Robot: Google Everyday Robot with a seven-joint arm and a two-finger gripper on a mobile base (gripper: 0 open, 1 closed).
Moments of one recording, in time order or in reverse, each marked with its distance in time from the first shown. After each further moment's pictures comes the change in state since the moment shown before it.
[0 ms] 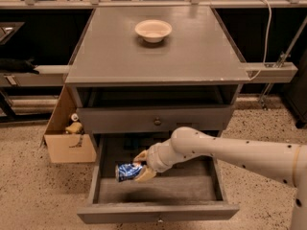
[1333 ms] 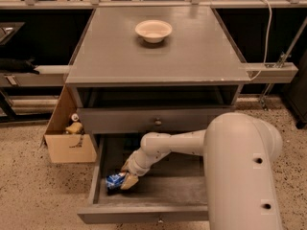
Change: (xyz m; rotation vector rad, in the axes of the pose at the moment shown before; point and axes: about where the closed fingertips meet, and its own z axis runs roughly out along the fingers) arm 0.048 -0.011 0.131 -0.164 0.140 0.071
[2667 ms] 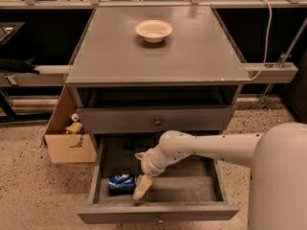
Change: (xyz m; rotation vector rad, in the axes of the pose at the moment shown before) arm 0.000 0.033 -0.081 0.066 -0.054 0.064
